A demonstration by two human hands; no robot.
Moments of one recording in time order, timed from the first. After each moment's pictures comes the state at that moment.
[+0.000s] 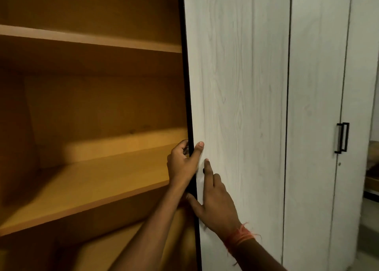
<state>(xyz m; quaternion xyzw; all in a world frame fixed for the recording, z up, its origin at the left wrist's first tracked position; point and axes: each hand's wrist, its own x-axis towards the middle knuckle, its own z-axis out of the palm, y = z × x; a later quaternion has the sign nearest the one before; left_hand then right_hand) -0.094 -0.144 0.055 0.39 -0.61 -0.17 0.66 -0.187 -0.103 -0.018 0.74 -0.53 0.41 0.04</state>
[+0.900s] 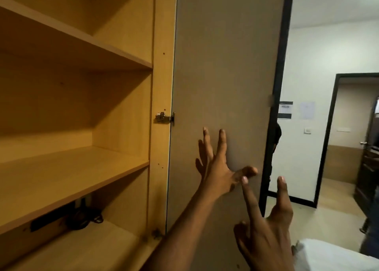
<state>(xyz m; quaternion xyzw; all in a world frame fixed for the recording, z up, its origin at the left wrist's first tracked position) -0.359 -0.078 0.066 0.16 -0.85 -0.26 0.42 -0.397 0.055 -0.020 0.46 -0.69 0.36 0.42</state>
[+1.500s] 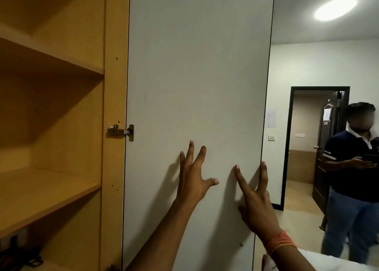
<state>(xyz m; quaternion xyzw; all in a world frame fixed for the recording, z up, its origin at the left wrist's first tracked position) -0.474 -0.114 0.069 0.19 -0.86 -0.20 0.43 -0.582 0.032 0.009 0.43 -0.79 0.32 0.31</state>
